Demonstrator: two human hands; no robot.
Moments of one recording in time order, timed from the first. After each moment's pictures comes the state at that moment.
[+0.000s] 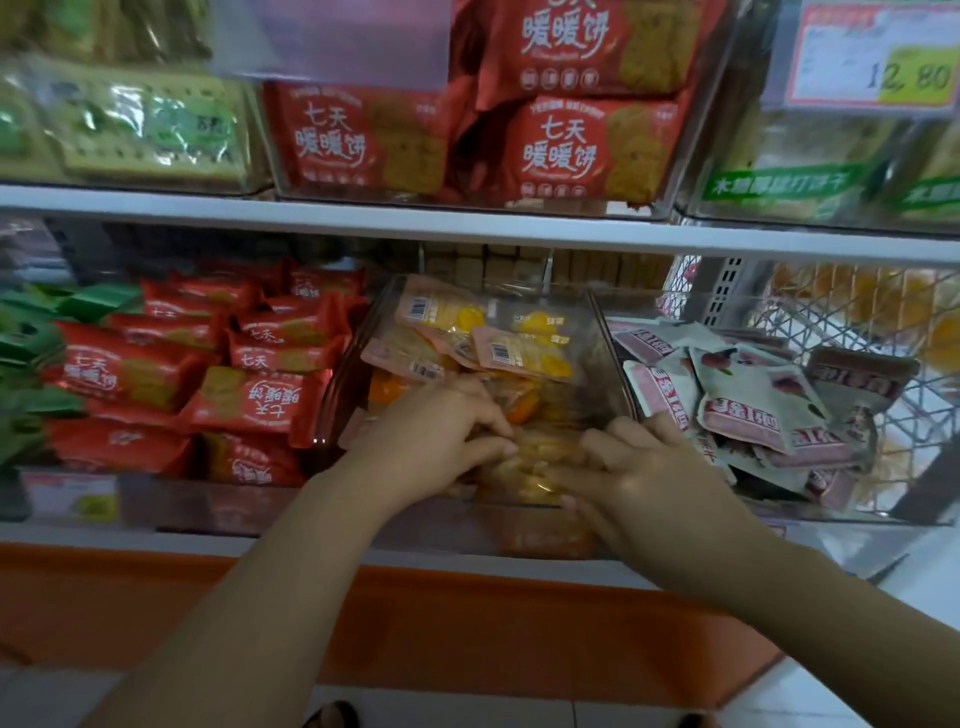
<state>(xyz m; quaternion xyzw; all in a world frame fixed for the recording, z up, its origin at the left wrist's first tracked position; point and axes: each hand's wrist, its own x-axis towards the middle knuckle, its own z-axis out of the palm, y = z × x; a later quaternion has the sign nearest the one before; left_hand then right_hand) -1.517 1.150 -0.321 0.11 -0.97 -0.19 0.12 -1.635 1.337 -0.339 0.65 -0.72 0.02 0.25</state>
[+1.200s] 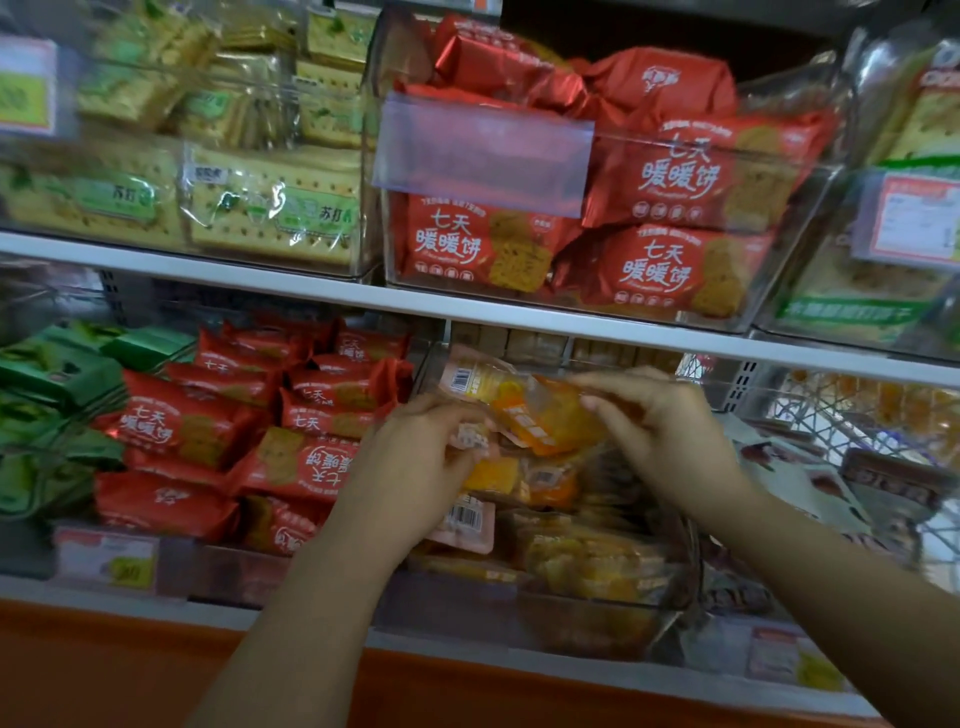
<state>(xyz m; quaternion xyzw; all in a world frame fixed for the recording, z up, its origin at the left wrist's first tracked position) -1.486 1.111 -0.306 0.23 -0.90 -0.23 0.30 -1.662 1.252 -0.280 0.57 -0.71 0.36 0.17</state>
